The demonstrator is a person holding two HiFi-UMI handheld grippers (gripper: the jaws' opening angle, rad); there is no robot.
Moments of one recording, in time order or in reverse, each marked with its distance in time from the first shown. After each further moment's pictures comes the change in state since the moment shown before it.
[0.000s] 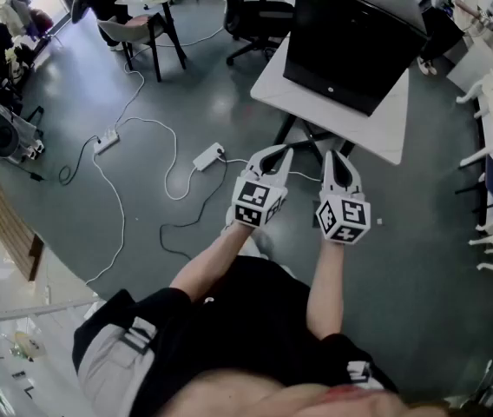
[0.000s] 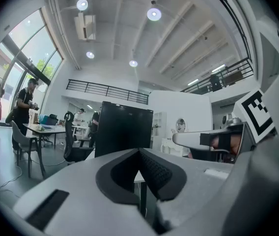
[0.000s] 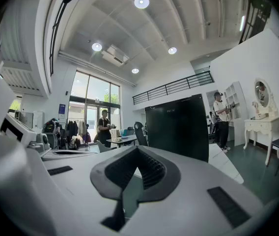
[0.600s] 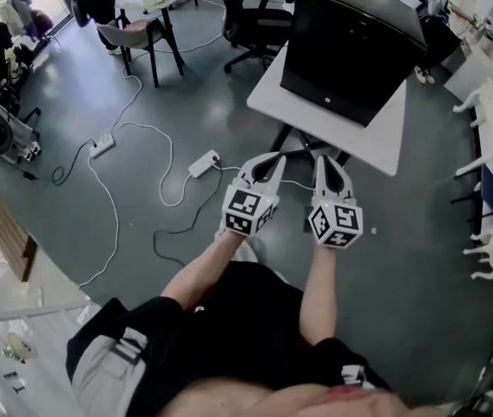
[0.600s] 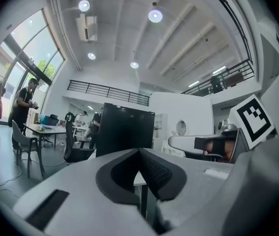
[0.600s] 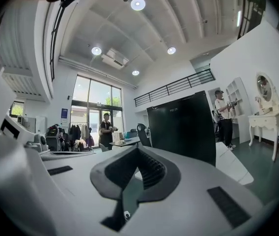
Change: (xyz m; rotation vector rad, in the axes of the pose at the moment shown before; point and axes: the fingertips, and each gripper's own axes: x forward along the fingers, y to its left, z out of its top) left arm -0.001 0.007 0.004 -0.005 -0.019 0.001; right arm 0.015 0.004 -0.002 0.041 -0.032 0.037
